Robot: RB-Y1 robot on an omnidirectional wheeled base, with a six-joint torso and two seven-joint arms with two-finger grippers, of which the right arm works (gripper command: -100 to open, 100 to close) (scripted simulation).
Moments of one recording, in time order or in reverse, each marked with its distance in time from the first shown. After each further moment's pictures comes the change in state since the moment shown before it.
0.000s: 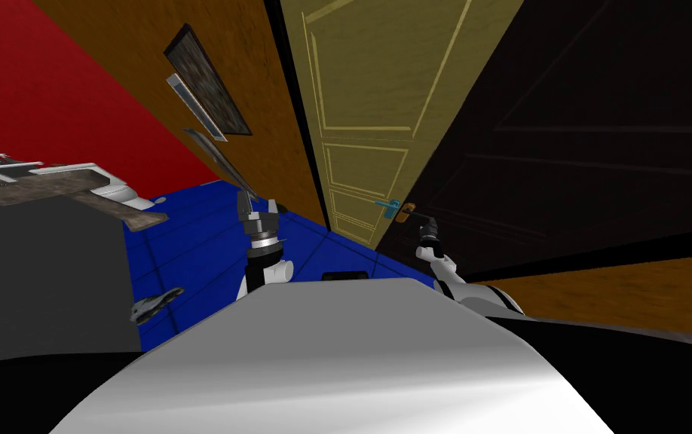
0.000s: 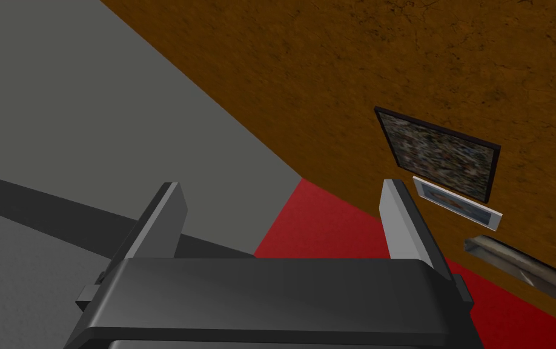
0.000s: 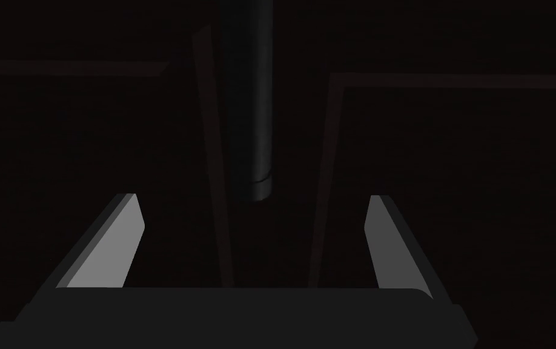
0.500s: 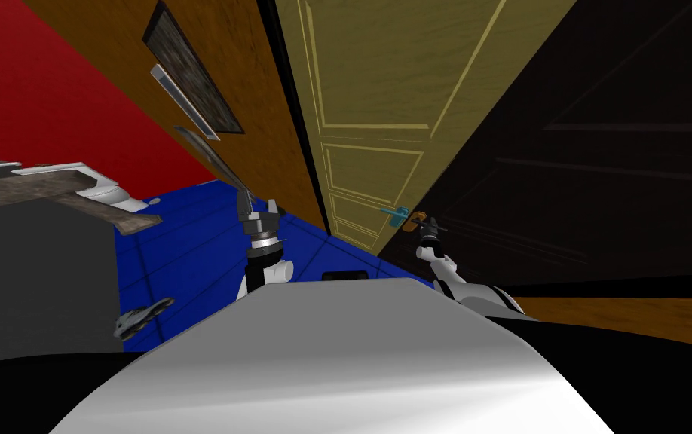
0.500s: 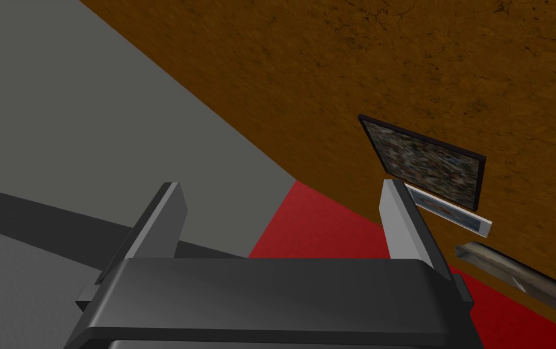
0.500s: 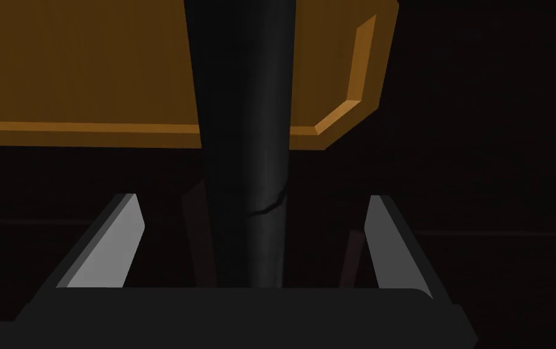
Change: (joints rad) arm -0.003 -0.003 0.001 0.007 -0.006 -0.003 0.002
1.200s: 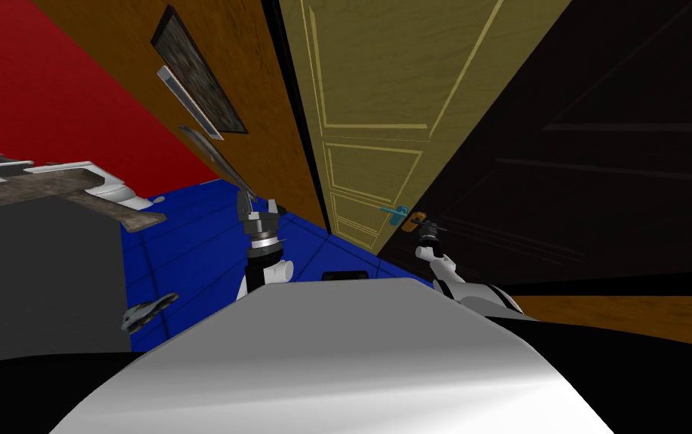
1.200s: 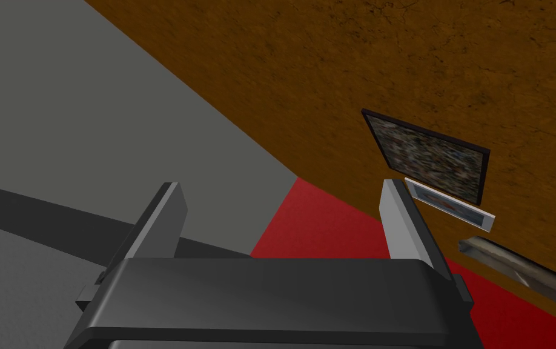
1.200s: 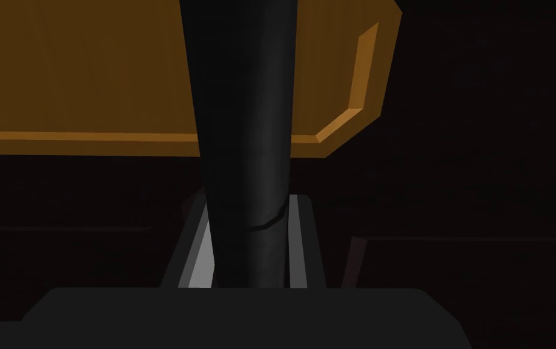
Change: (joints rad) arm -0.003 0.004 0.003 -0.002 0.001 0.001 -0.001
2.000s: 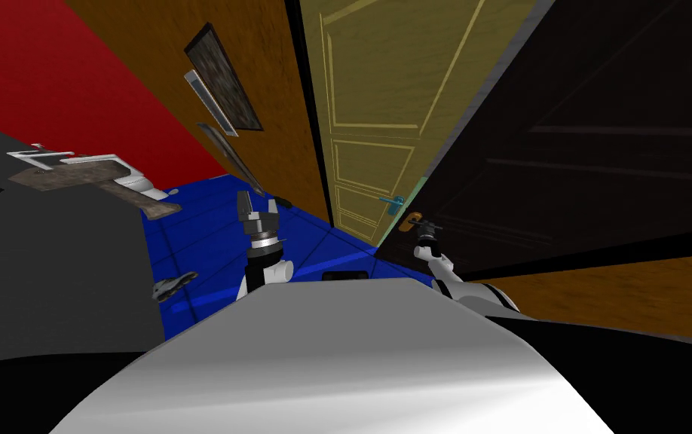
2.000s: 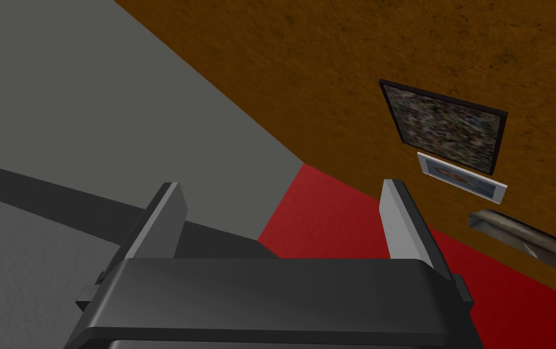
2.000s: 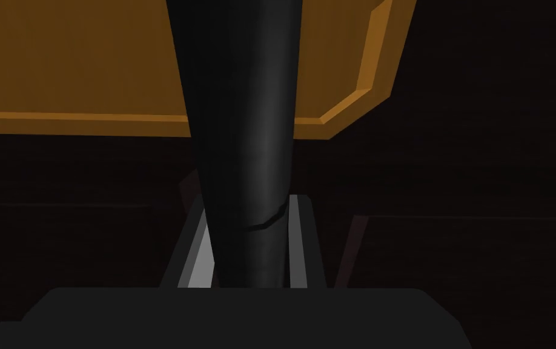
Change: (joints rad) arm -0.005 0.011 0.012 -0.001 0.004 0.001 -0.002
